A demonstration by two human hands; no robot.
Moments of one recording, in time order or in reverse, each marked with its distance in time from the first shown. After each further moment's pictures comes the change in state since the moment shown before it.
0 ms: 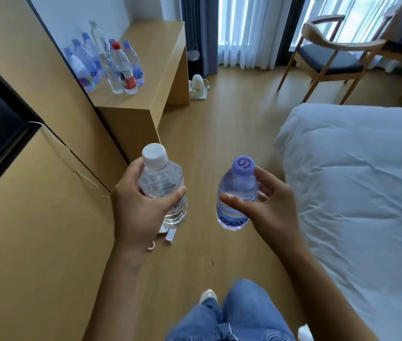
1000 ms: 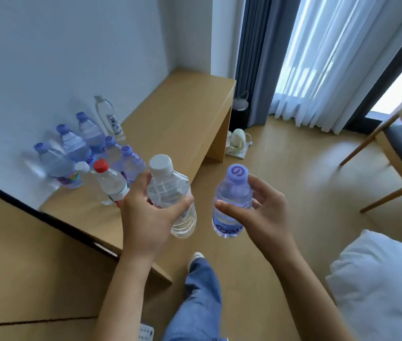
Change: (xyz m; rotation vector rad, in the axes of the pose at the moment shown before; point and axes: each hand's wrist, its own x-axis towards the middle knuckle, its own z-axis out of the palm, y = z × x) left_hand 0.592 -0.109 0.206 0.090 0.242 -0.107; right_hand 0.680 0.062 0.124 0.092 -0.258 -0.008
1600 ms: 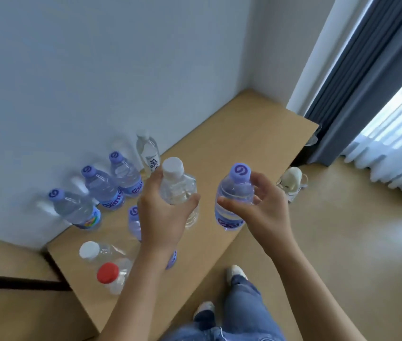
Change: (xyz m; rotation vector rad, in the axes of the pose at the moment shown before) left_hand 0.284 -0.076 0.039 0.096 0.359 -0.229; right_hand 0.329 0.023 0.143 -0.032 -0.306 0.102
